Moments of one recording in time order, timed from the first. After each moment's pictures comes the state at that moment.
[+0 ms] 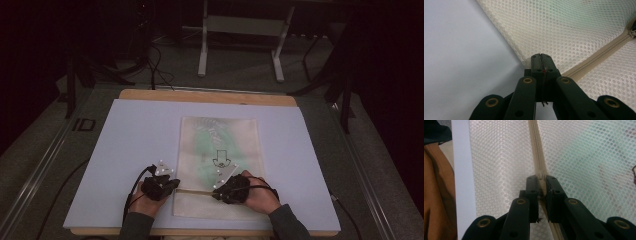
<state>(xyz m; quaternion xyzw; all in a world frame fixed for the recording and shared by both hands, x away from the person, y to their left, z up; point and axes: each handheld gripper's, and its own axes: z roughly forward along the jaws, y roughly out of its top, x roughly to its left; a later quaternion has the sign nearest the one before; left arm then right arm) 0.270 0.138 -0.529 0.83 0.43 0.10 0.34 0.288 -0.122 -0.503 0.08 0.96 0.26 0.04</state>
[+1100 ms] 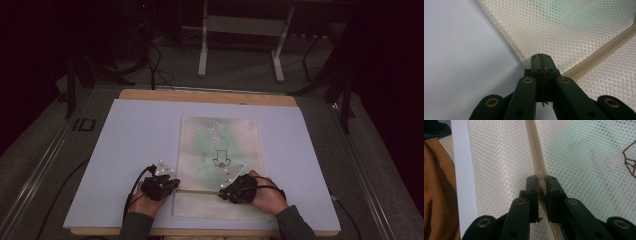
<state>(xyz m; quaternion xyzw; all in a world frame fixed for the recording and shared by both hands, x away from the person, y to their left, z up) 0.270 0.138 -0.529 0.83 0.43 0.10 0.34 0.288 -0.140 -0.500 0.10 0.96 0.27 0.04</state>
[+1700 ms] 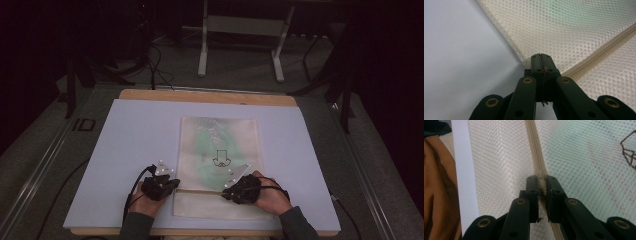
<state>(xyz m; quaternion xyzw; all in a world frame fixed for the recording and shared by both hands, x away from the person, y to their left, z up) 0.270 0.138 -0.529 0.83 0.43 0.10 0.34 0.287 -0.150 -0.499 0.10 0.96 0.27 0.04</state>
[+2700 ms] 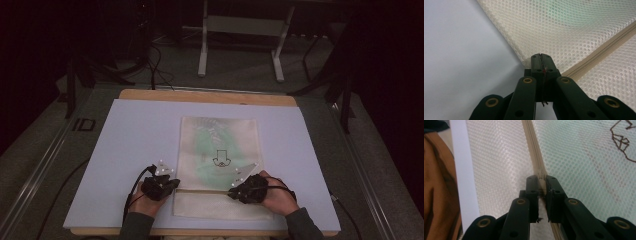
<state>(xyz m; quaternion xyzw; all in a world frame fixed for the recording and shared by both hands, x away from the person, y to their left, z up) 0.270 0.138 -0.529 0.83 0.43 0.10 0.34 0.288 -0.167 -0.496 0.11 0.96 0.27 0.04</state>
